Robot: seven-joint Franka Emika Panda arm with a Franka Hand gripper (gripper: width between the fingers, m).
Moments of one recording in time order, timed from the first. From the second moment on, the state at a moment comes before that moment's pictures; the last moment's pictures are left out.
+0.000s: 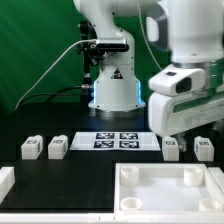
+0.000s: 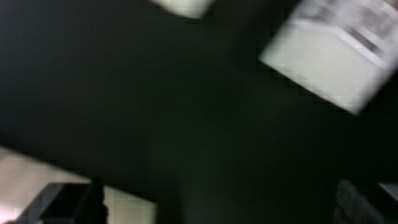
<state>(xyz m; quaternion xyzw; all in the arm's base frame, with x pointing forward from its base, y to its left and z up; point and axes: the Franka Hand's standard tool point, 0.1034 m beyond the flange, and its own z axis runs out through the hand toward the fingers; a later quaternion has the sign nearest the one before) 0.453 0.154 0.049 -0.98 -0.17 0.01 0.06</state>
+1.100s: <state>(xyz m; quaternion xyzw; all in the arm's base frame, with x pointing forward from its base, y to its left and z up) 0.412 0.176 0.033 -0.96 -0.01 0.27 0.06</state>
